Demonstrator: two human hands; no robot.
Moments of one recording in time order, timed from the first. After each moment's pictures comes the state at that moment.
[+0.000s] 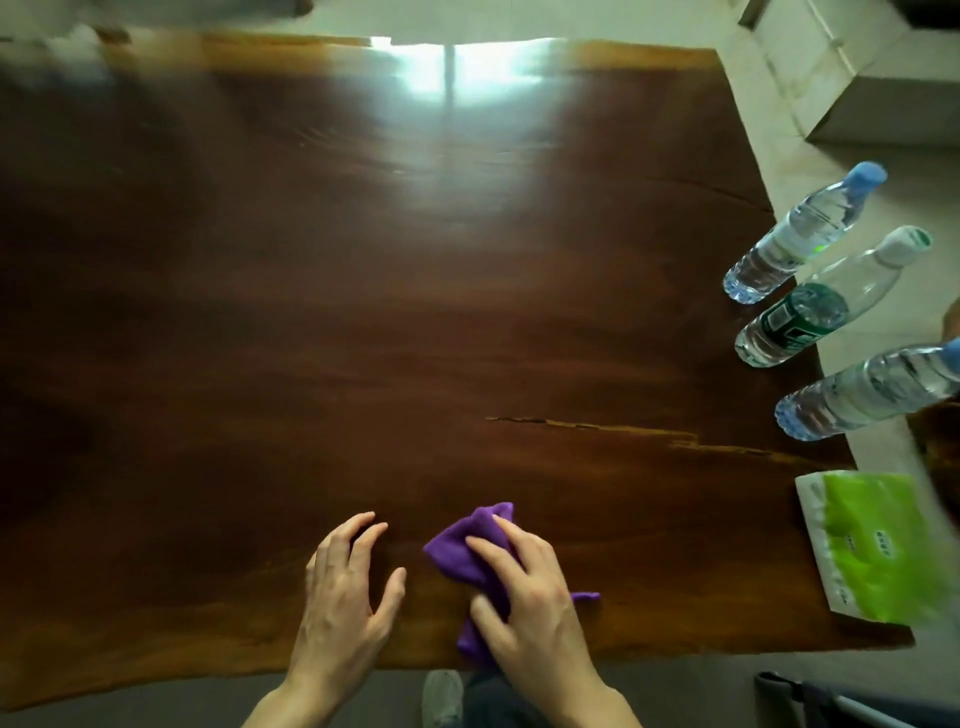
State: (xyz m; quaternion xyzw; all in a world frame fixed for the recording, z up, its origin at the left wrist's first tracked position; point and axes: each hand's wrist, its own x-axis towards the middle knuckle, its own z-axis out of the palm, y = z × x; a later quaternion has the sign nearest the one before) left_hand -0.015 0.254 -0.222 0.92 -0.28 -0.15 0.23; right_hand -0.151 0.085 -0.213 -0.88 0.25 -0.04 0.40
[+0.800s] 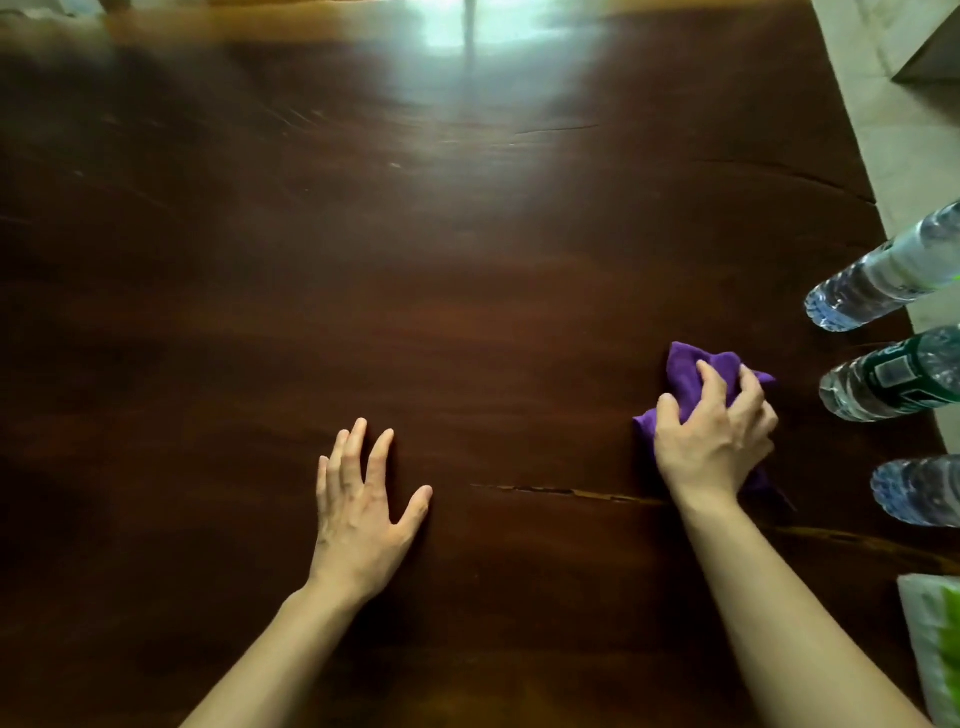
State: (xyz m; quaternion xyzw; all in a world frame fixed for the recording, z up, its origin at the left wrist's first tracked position) left_hand 0.113 0.143 -0.249 0.94 -0.27 -0.15 0.13; right_hand -0.029 -0.162 -0.247 -0.78 0.58 -0.12 0.18
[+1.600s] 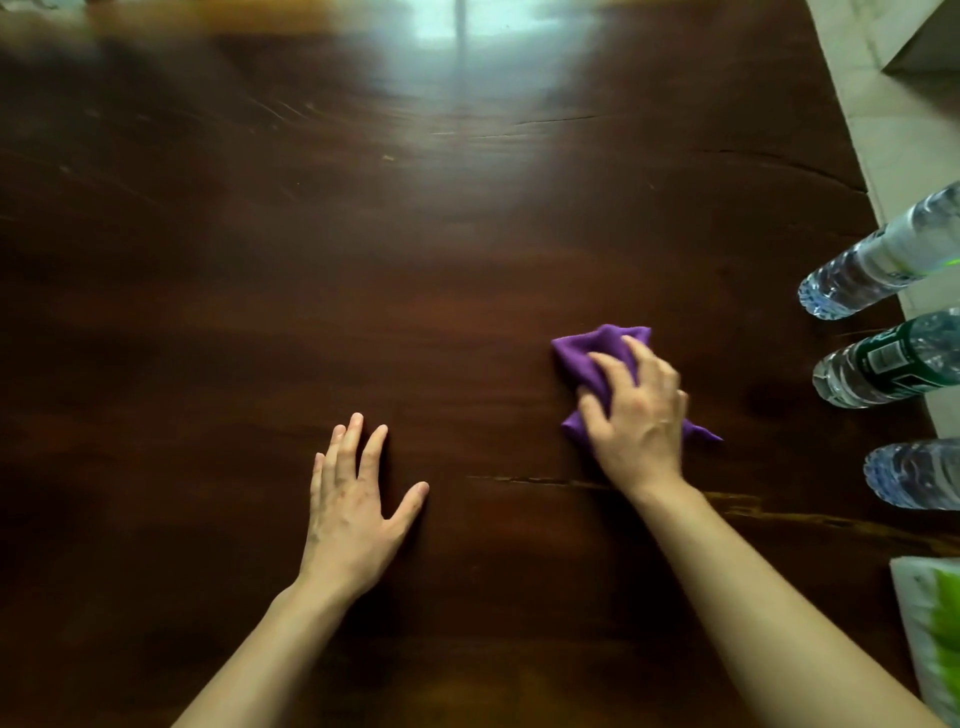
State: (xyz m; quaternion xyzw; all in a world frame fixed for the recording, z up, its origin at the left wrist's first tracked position) left_hand 0.116 0.148 -0.245 0.94 -0.27 -0.17 0.12; right_hand -0.006 -0.137 -0.254 -0.90 0.38 -0.10 0.18
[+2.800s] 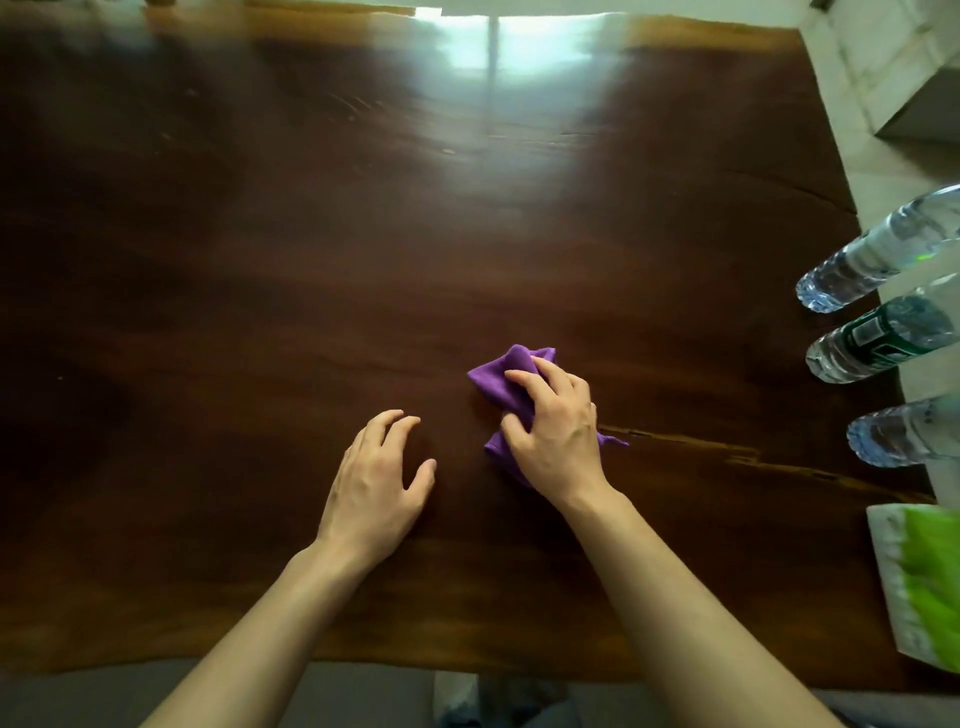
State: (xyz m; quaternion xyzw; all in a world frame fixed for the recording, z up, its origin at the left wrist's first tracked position) left_hand 0.074 0.204 -0.193 0.93 -0.27 -0.16 0.21; right_hand -0.003 0.008 -0.201 -0.90 0.30 -0.06 0.32
